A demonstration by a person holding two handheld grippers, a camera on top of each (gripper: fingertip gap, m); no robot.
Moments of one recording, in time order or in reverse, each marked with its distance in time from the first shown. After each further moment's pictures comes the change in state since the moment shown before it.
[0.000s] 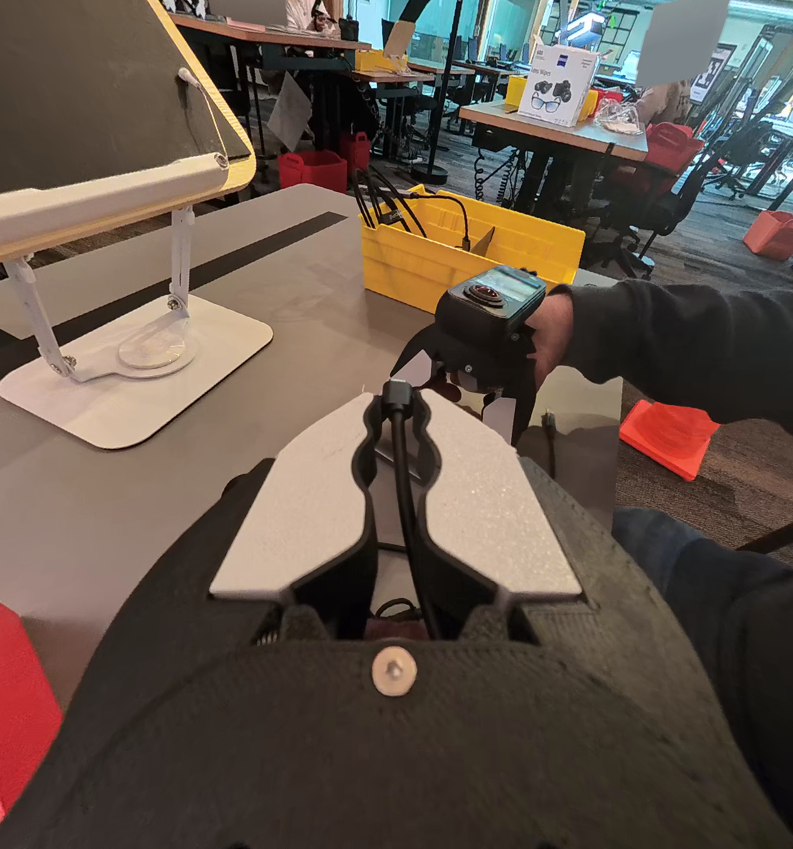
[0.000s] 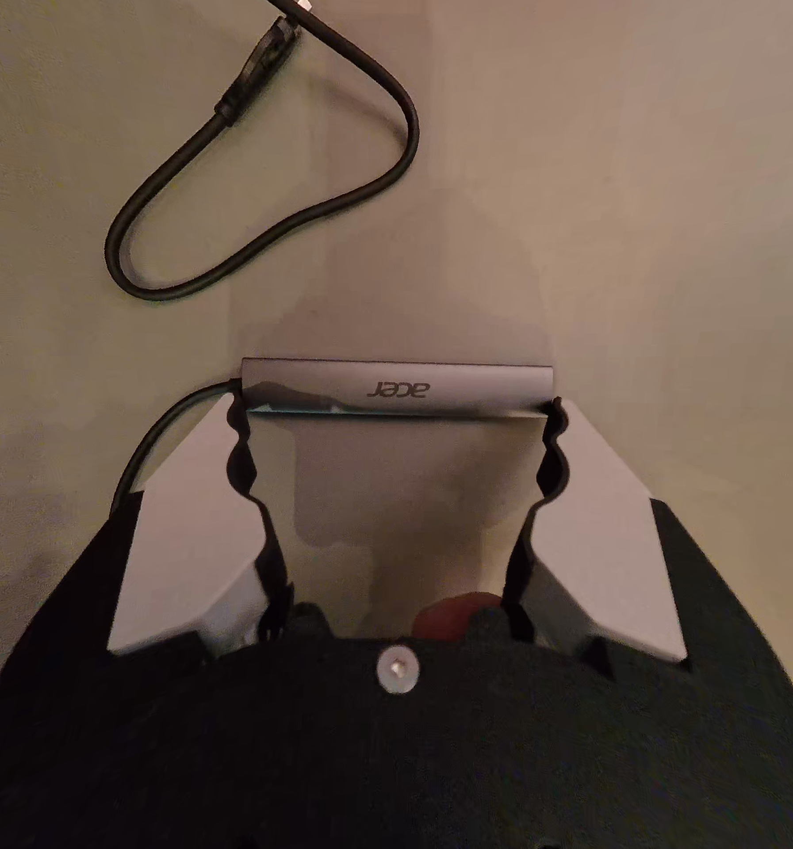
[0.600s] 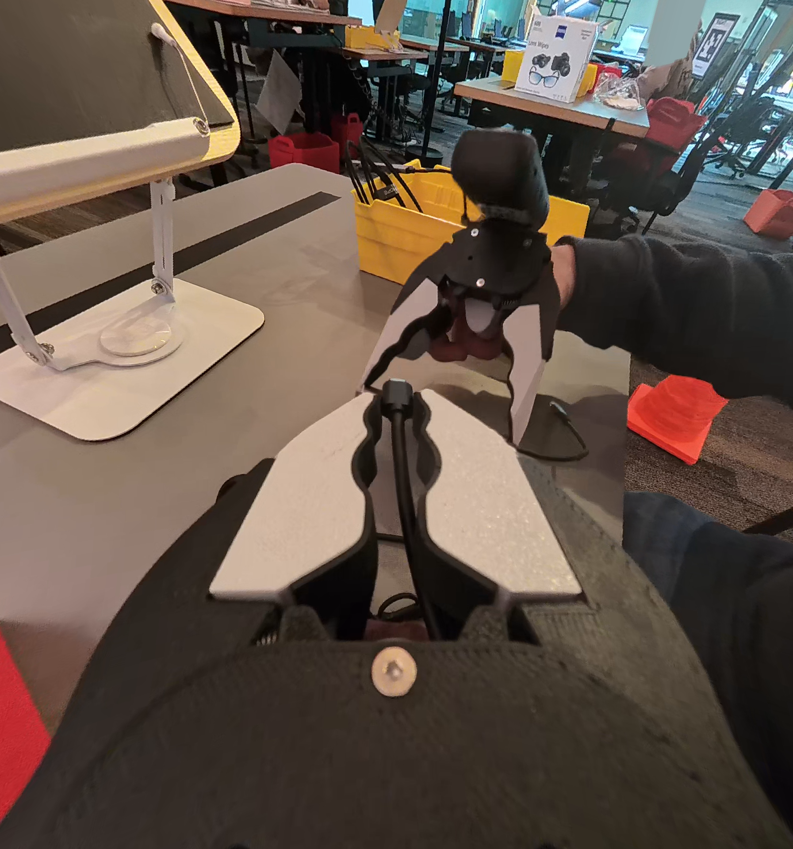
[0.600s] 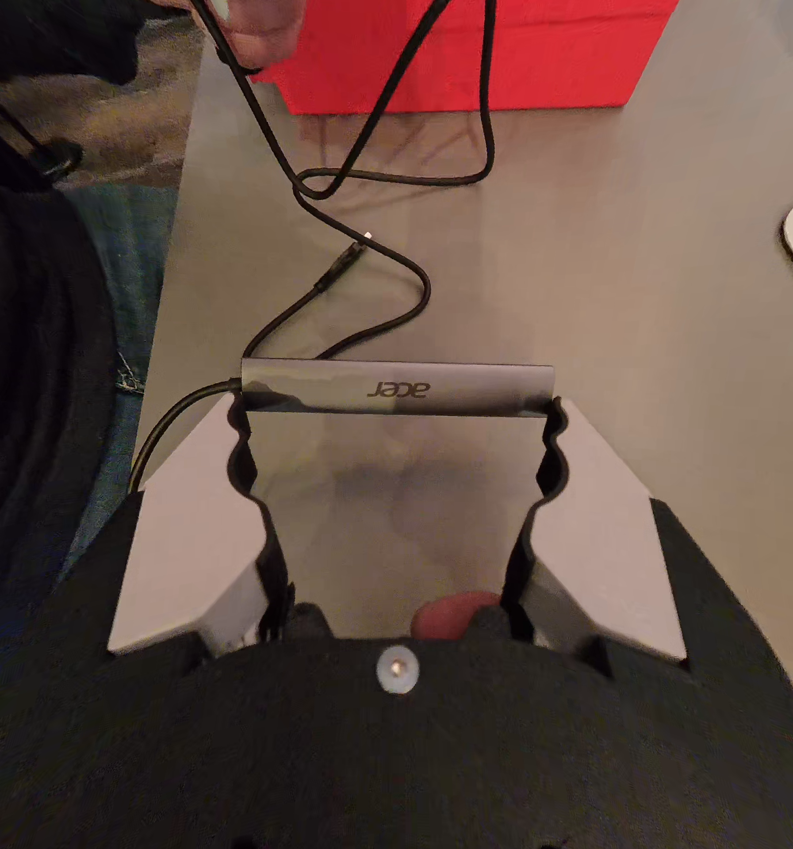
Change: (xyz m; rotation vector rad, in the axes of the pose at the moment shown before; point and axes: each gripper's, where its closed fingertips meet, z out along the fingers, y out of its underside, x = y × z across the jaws) left arm -0.001 0.017 0.010 -0.028 0.015 0.012; right arm 0.001 -0.040 -0.046 0.335 -0.156 0.076
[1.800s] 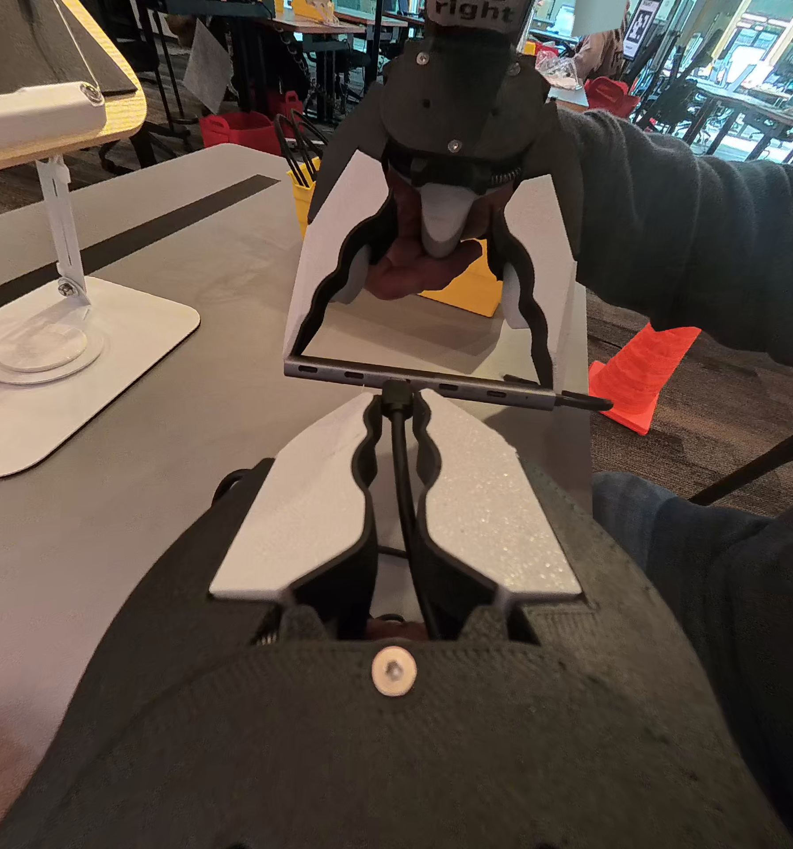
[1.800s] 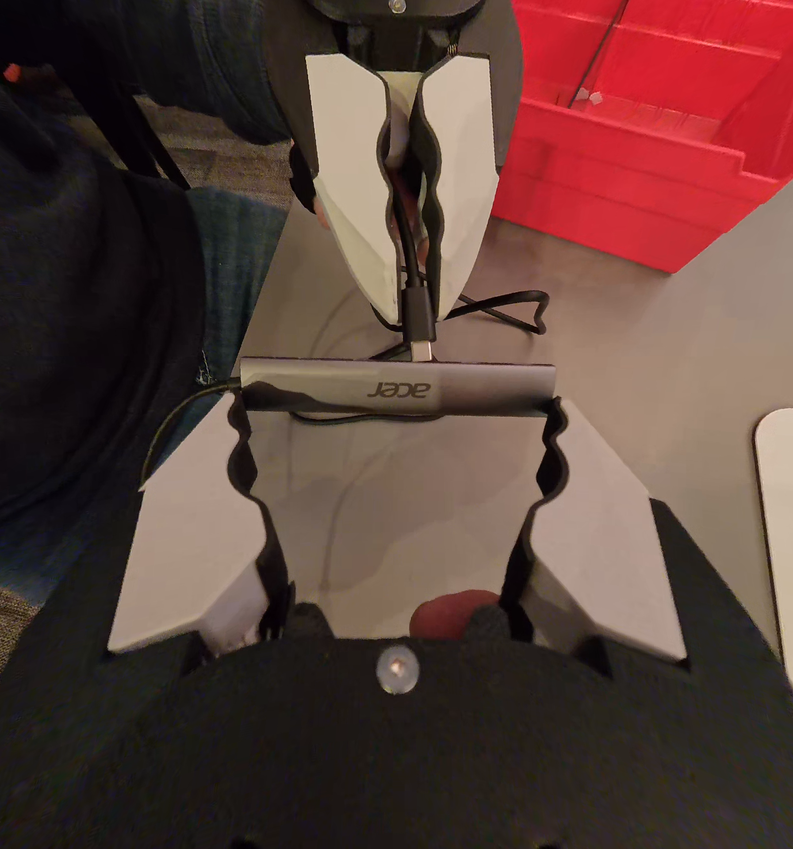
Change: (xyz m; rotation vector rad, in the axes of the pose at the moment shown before) left arm 0.022 0.007 0.022 -0.032 0.119 0.011; right arm -0.031 -0.069 -0.017 -0.050 -0.163 -0.230
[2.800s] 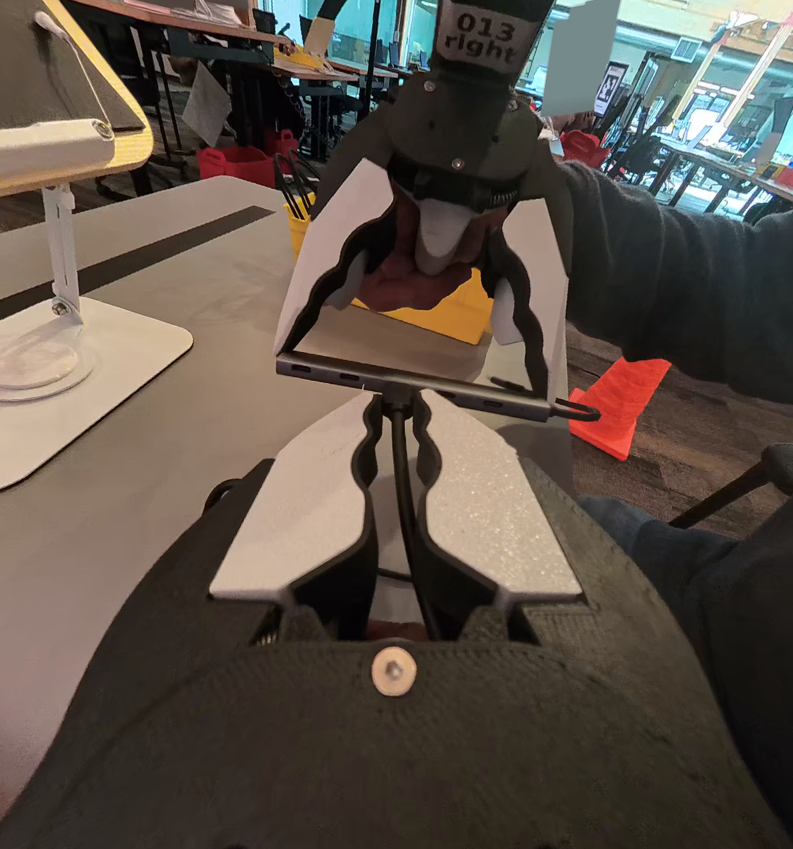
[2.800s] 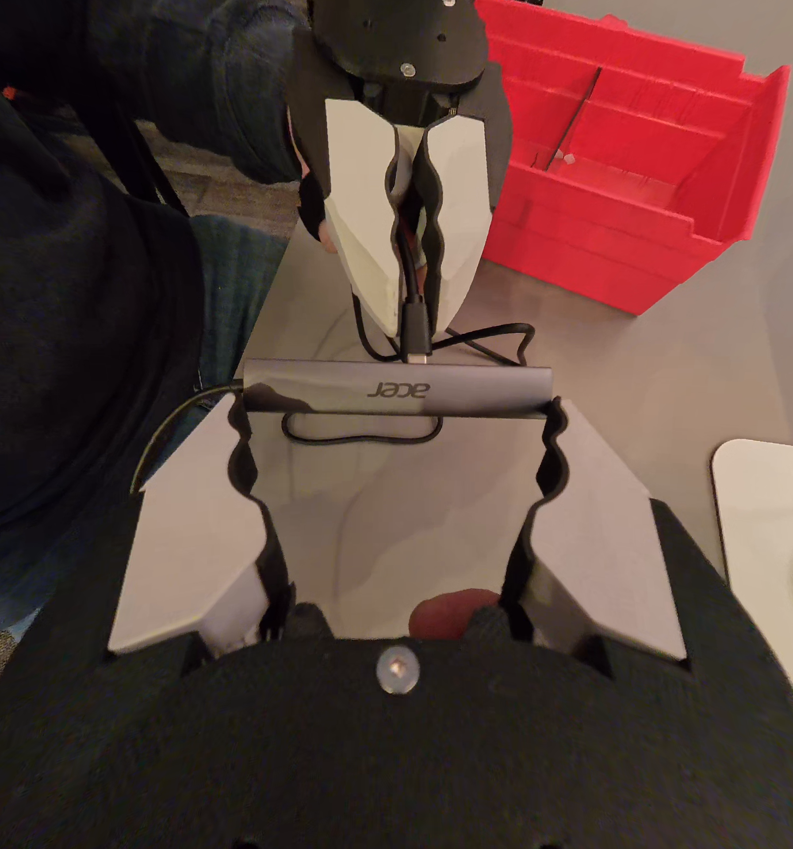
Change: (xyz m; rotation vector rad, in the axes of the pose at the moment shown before) left arm 0.003 -0.012 -0.004 0.069 0.026 -0.032; right arm 0.000 -0.015 -0.008 0.058 0.030 -0.049
